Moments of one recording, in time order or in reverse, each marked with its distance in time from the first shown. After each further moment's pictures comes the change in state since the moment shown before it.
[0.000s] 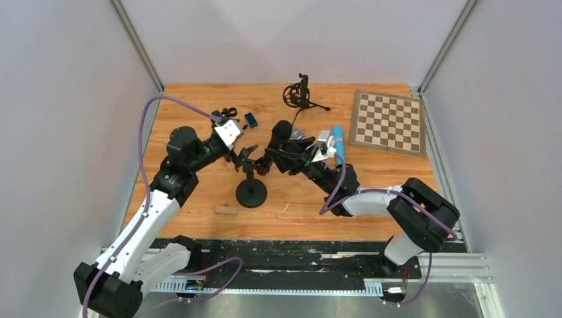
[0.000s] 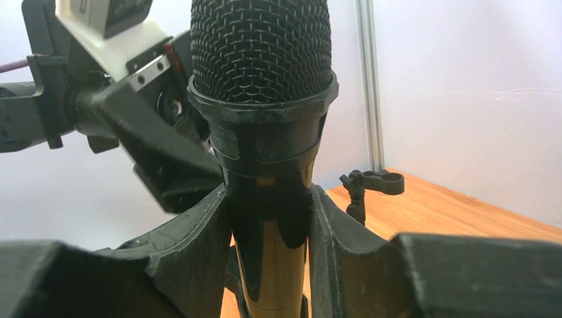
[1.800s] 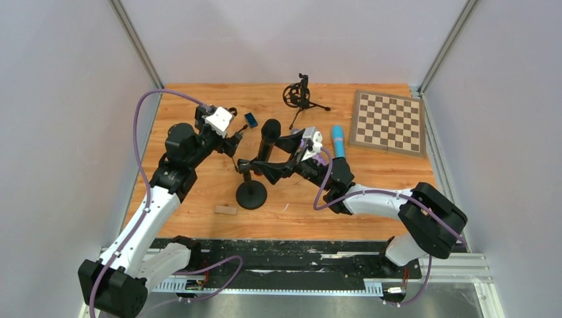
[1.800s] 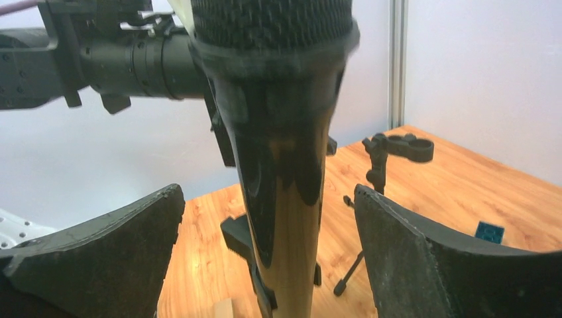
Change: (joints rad) left arm 0.083 0.018 -0.001 0.024 -0.285 -0.048; right arm 0.027 -0.057 0.093 -0.296 -0.085 -0.042
